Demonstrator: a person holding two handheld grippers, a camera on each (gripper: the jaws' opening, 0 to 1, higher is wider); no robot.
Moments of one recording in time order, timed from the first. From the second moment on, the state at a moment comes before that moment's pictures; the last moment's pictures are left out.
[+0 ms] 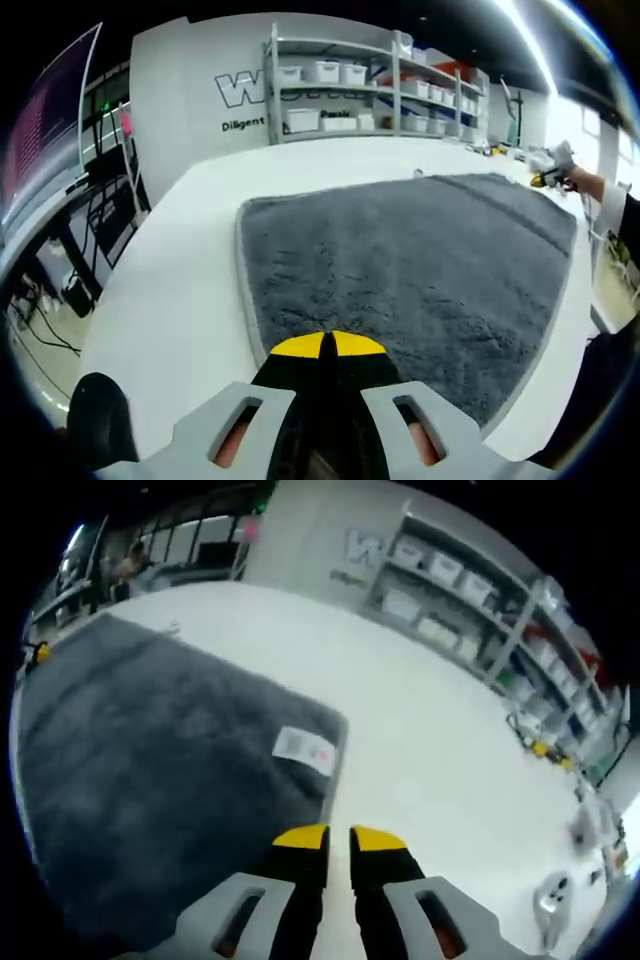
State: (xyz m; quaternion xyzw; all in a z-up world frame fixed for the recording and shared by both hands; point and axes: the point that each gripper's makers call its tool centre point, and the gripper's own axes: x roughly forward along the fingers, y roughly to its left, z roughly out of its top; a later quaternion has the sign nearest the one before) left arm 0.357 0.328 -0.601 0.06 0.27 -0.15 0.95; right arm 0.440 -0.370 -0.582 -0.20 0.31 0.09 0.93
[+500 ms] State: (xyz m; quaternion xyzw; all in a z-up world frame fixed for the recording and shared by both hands) left arm 0.360 0.331 -0.602 0.06 0.27 -0.15 0.95; right arm 0.400 -0.341 -0.581 -0.20 0.31 0.11 0.92
